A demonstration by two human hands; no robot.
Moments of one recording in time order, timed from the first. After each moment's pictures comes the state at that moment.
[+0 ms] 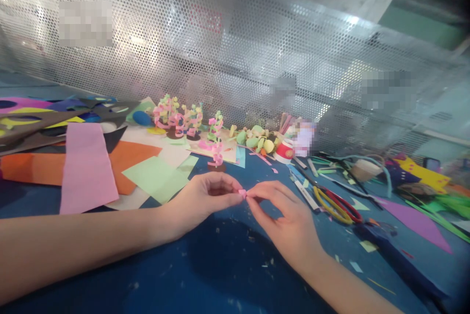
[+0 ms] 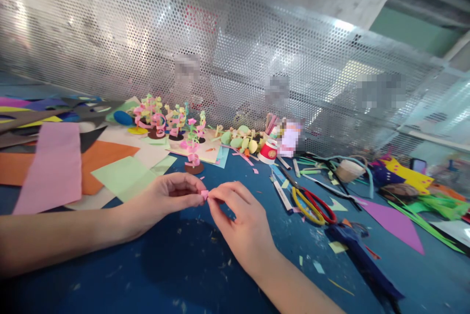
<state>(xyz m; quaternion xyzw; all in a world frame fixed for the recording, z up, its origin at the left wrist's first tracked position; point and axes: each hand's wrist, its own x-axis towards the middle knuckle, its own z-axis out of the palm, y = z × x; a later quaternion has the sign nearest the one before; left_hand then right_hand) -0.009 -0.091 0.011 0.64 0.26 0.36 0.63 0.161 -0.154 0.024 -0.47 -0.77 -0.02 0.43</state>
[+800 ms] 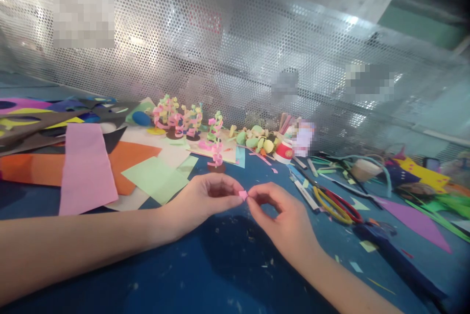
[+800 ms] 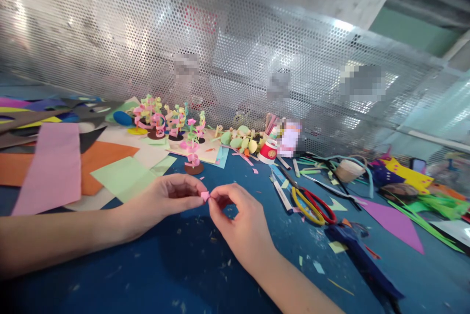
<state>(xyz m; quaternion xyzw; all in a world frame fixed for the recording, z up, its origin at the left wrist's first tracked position) -0.010 -0.092 0.011 0.65 0.24 0.35 0.63 0.160 -0.150 0.020 -0.53 -0.73 0.09 0.43</state>
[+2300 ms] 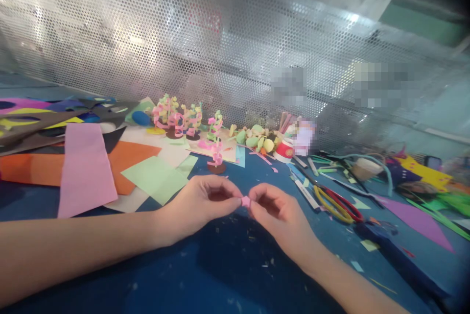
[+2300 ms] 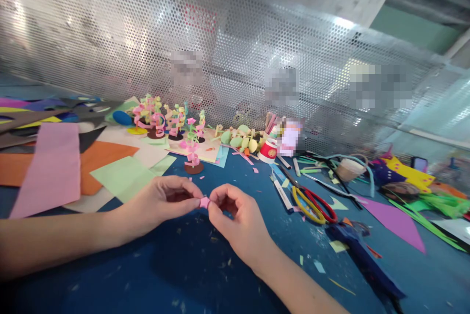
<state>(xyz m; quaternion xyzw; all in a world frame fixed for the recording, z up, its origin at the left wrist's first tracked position) -0.012 -0.093 0.009 0.67 0.24 0.36 0.61 0.158 -0.153 0.027 -0.52 -0.63 0.36 0.45</state>
